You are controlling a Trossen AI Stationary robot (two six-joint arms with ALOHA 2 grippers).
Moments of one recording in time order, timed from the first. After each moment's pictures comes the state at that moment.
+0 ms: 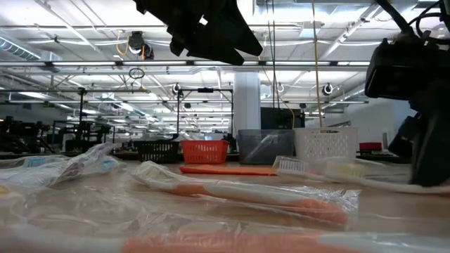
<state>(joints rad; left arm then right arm) -0.38 1.77 1.13 0.07 -0.65 -0.26 0.64 1.65 0.52 0.27 0.17 1.00</state>
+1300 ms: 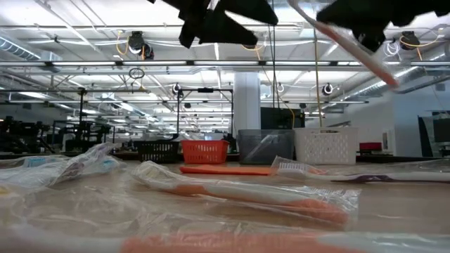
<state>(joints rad) -0.38 1.77 1.13 0.25 -0.63 -0.27 0.63 1.23 0.51 0.48 0.75 0.36</state>
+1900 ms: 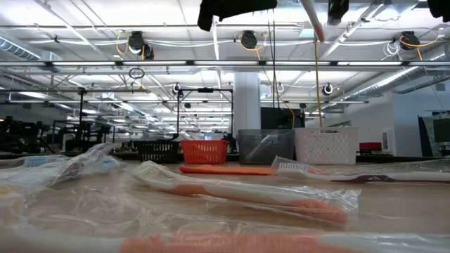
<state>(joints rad) -0.35 1.77 1.13 0.51 -0.54 -0.19 0.49 1.28 0.51 0.97 0.58 -0.01</state>
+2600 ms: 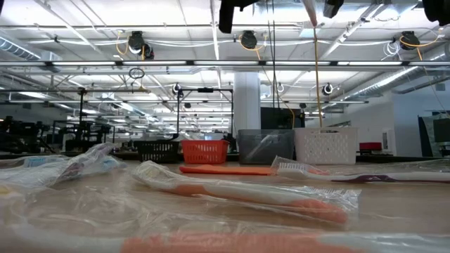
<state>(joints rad) -0.26 1.77 1.13 0.60 -0.27 -0.20 0.47 1.31 0.51 1.10 0.54 -0.12</state>
